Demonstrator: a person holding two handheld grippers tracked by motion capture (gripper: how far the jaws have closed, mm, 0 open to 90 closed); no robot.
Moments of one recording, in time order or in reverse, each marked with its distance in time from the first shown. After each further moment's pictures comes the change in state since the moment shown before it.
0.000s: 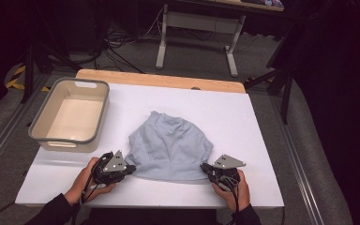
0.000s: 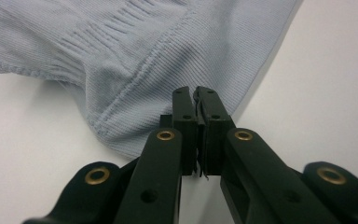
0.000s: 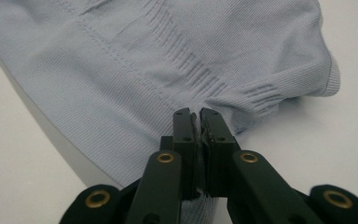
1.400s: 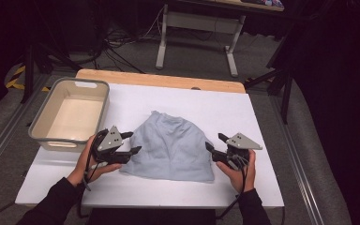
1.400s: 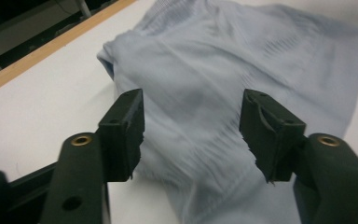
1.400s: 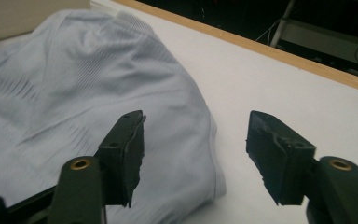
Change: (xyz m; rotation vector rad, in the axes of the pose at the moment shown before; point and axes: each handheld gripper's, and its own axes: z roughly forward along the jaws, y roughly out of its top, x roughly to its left) left arm 0.040 0.046 -0.016 -0.240 0.141 -0.071; right arm -0.046 0.047 -0.013 -0.238 -0.113 0.063
